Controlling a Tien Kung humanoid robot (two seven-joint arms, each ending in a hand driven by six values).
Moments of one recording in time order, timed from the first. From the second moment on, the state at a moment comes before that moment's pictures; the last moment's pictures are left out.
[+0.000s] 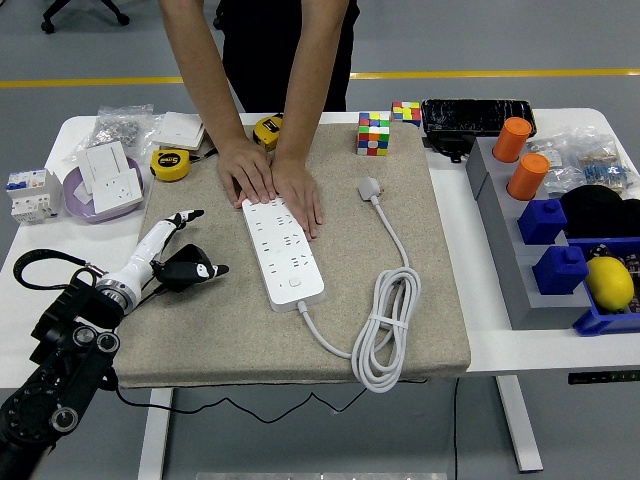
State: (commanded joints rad) left arm -0.18 0.05 -1.41 -1.19 1.87 -0.07 0.09; right arm 0.08 -0.07 1.57 0.18 -1.54 -0.04 -0.13
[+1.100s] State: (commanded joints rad) left arm -0.13 0.07 -1.40 -1.28 2.11 0.04 0.10; right arm 0.07 -0.08 1.57 0.18 -1.55 -0.04 -0.13
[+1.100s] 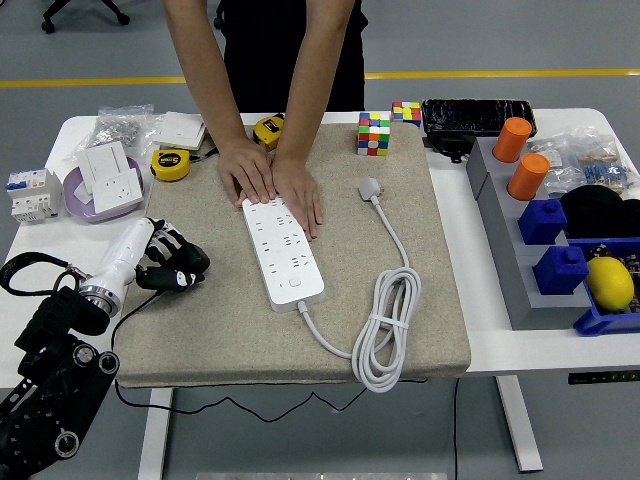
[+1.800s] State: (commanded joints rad) left arm -0.32 0.12 -1.15 -1.20 2.04 0.06 0.05; right arm 0.08 -0.08 1.56 0.18 -1.55 -0.04 -0.13
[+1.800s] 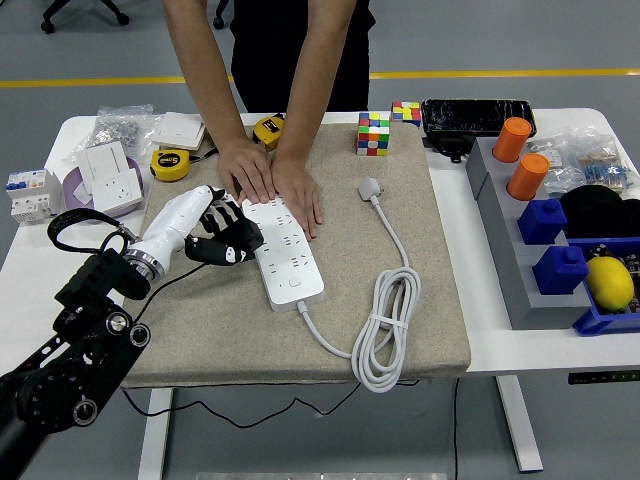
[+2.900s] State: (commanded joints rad) left arm -0.42 0.16 -1.04 -1.08 2.05 0.06 0.02; right arm 0.08 -0.08 1.57 0.18 -1.55 -0.04 -0.13
